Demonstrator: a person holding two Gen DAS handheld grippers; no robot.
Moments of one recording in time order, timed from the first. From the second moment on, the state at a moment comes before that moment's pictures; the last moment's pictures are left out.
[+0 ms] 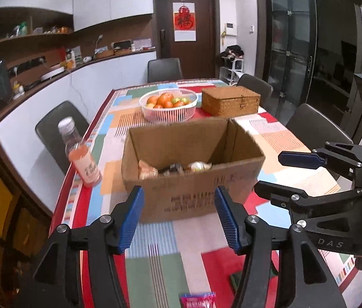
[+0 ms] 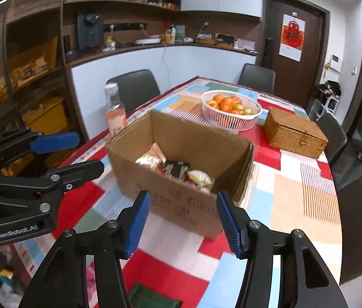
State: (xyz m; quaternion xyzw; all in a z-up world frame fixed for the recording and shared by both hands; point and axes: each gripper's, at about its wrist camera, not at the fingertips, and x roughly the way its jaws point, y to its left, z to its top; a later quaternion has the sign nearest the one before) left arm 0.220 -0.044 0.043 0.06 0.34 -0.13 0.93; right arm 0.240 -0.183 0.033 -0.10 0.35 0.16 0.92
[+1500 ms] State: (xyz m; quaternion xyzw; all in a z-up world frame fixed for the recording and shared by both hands) left arm 0.171 -0.044 -0.133 0.04 0.61 -0.14 0.78; right arm 0.196 -0.137 -0.145 -0.34 0.58 0.28 0.69
